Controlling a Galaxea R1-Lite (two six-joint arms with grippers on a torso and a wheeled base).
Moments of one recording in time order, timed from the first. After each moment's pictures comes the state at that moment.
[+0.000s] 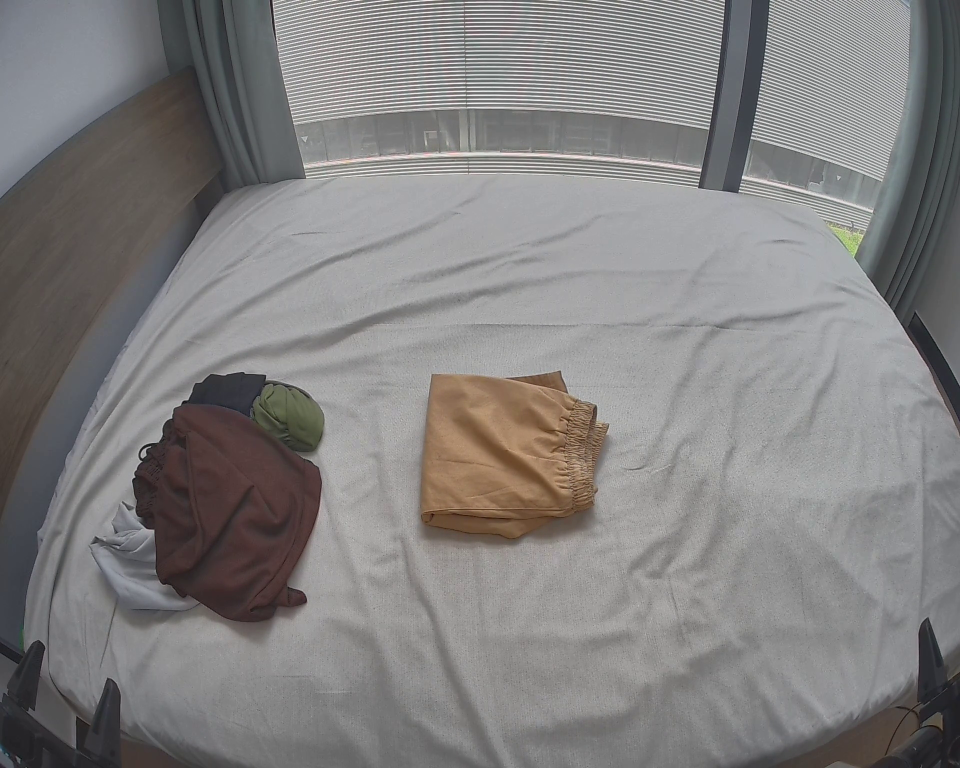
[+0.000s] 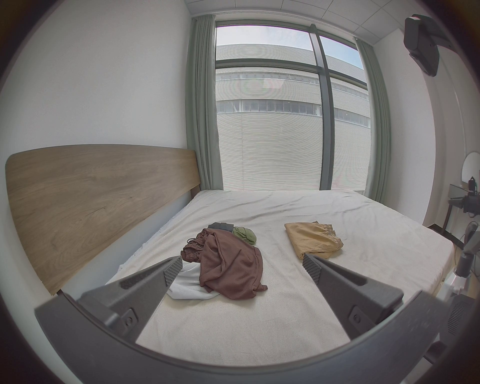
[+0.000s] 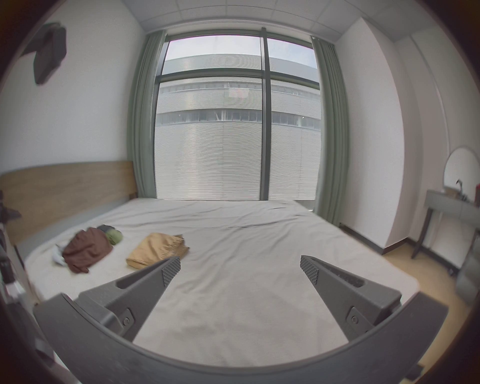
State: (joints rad) left arm 0.00 0.02 -0.02 0.00 0.01 0.01; right arm 0.01 0.01 -0.02 -0.07 -0.10 -0.02
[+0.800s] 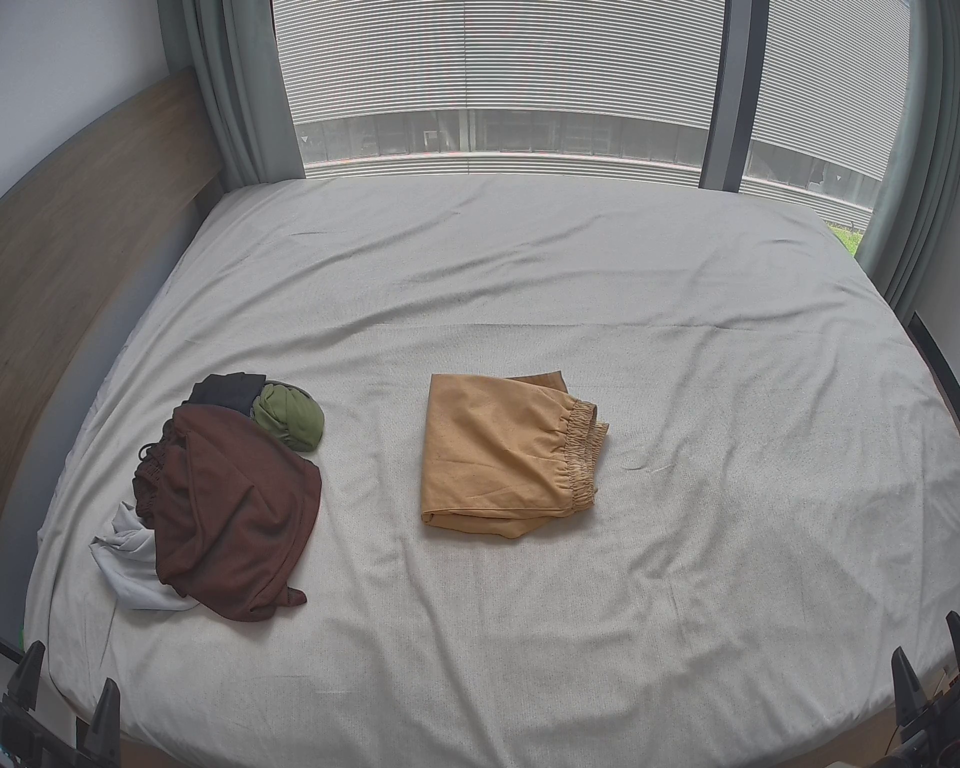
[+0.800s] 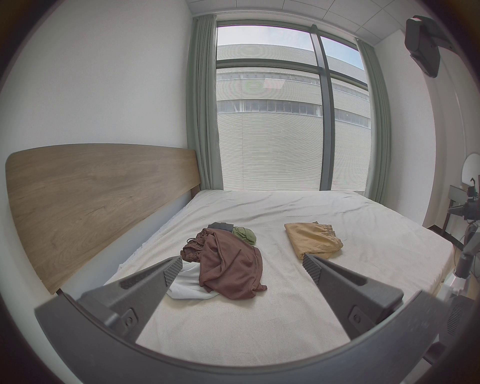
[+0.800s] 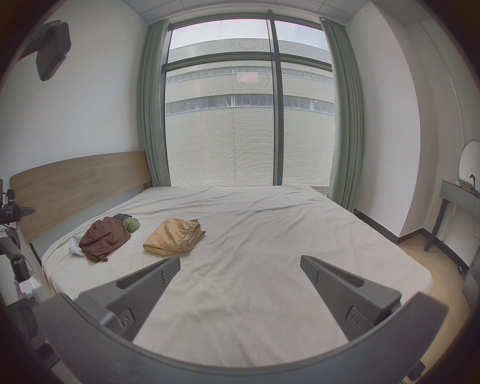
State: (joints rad) left arm 0.00 0.02 -0.02 0.00 0.01 0.00; right arm 0.01 0.01 -0.02 0.03 0.00 0.01
